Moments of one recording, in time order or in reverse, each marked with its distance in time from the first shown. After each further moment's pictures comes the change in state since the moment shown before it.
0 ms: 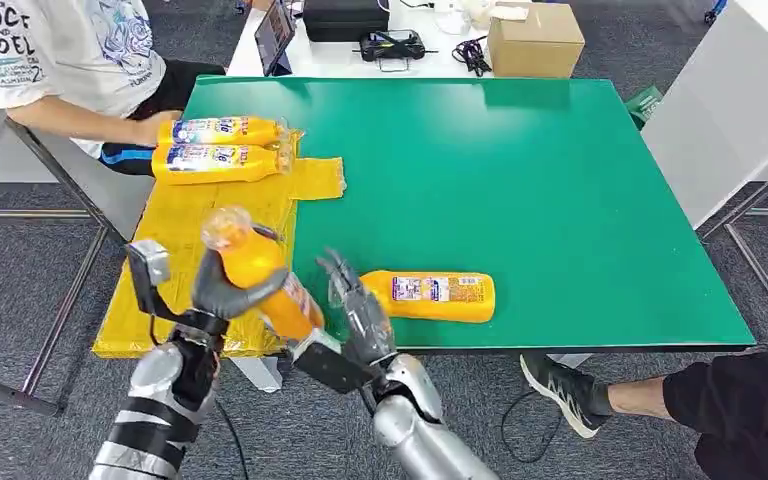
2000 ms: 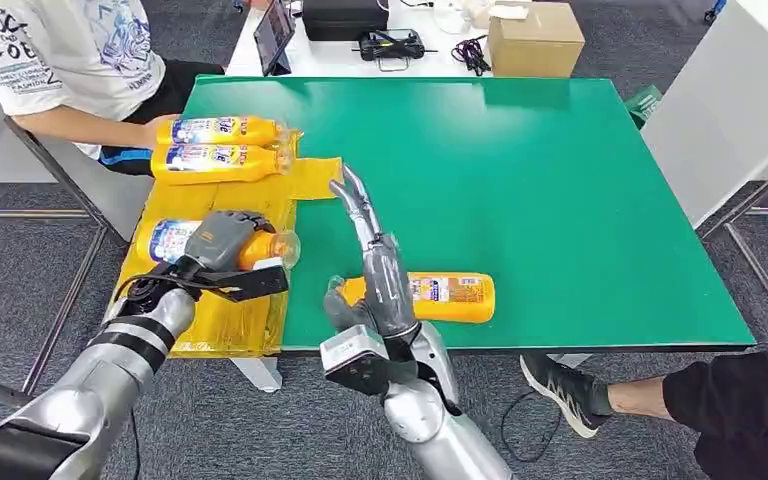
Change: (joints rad) left arm -0.418 0.147 -0.191 0.638 -1.206 0.402 -0.161; right arm 0.054 -0.039 0.073 -0.499 -0.098 0.033 -0.061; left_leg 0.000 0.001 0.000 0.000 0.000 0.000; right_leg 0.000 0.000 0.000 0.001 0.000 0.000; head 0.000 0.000
